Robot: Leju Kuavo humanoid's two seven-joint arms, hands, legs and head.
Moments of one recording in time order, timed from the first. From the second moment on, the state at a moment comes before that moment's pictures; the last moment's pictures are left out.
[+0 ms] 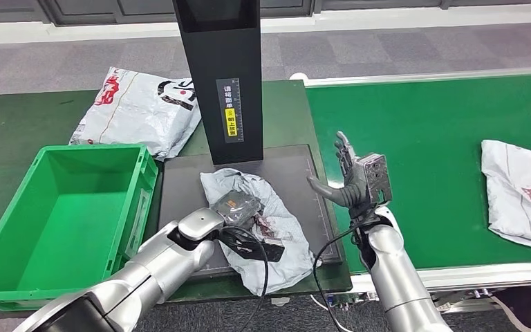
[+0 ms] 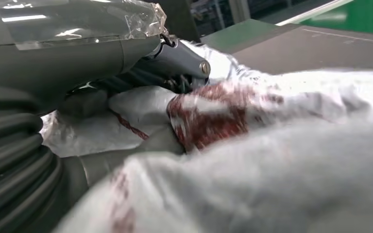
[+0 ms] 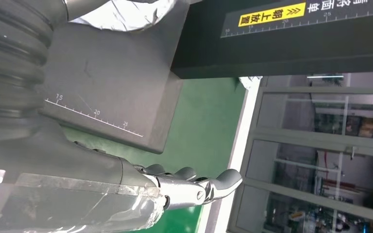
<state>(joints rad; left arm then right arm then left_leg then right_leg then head) -0.80 -0.22 -0.86 -0.38 -0.98 -0.03 -0.20 -0.34 0.04 0.14 -1.09 -0.12 -0.13 -0.40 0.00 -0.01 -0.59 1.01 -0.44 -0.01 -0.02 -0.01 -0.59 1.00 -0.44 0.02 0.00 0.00</state>
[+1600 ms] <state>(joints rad) -0.82 0.19 -0.13 -0.59 -1.51 0.51 0.49 -0.32 0.03 0.11 -1.05 -0.08 -0.14 -0.40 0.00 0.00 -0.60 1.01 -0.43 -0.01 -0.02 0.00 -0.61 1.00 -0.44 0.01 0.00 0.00</state>
